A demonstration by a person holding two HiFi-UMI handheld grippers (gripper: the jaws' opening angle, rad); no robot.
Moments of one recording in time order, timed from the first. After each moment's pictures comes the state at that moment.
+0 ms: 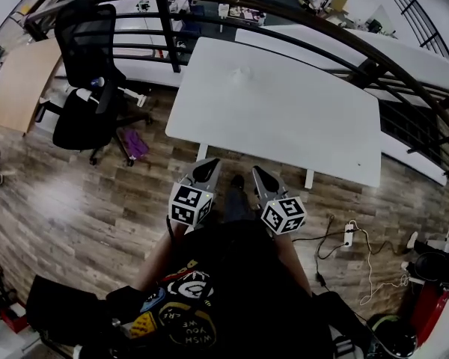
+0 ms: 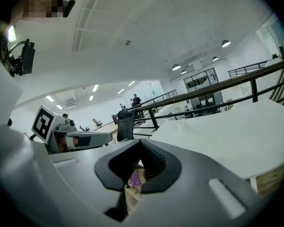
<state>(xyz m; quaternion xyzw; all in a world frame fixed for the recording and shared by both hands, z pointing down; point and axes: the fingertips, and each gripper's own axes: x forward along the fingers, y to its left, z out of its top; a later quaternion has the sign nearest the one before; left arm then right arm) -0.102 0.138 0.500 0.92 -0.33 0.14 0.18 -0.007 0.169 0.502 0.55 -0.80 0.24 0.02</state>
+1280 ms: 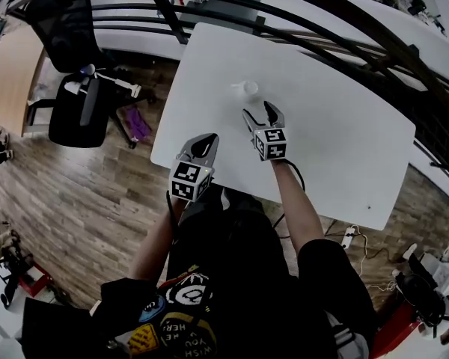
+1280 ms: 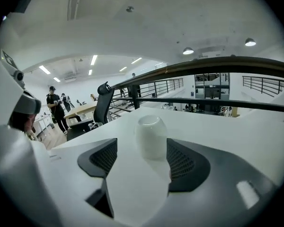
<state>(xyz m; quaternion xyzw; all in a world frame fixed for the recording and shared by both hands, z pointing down) -0.014 -0.146 0.626 0.87 -0.38 0.21 0.24 0.105 -0.236 0.729 0.52 -0.81 0.23 0.18</state>
